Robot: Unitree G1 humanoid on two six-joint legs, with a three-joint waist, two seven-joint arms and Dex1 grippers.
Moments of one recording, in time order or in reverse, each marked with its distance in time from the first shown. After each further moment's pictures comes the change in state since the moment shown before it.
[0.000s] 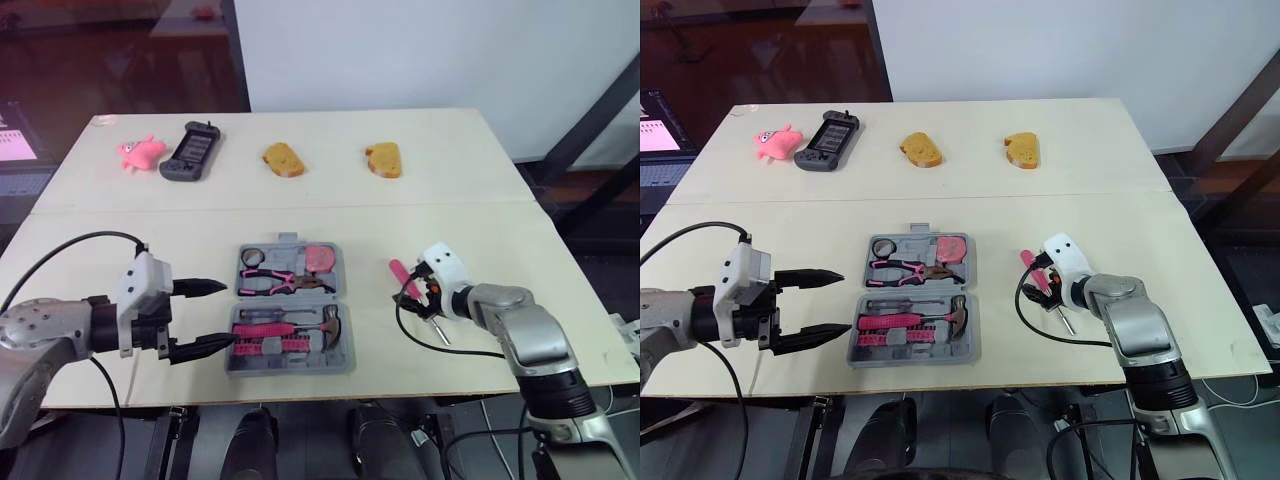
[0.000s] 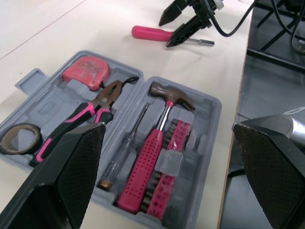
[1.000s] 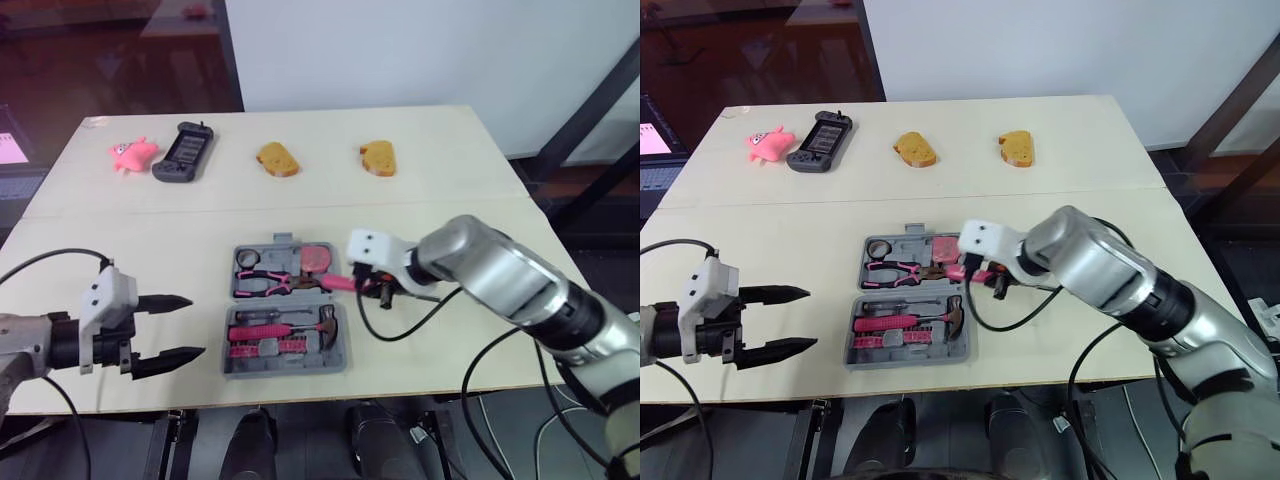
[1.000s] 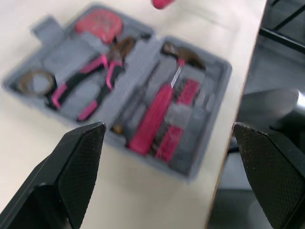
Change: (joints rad) left arm 0.165 0.055 0.130 0.114 0.054 -0.059 -0.111; right arm -0.665 -0.211 0.685 -0.254 0.162 0.351 0.336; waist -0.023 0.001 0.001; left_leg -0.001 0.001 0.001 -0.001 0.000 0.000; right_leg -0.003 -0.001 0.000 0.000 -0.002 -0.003
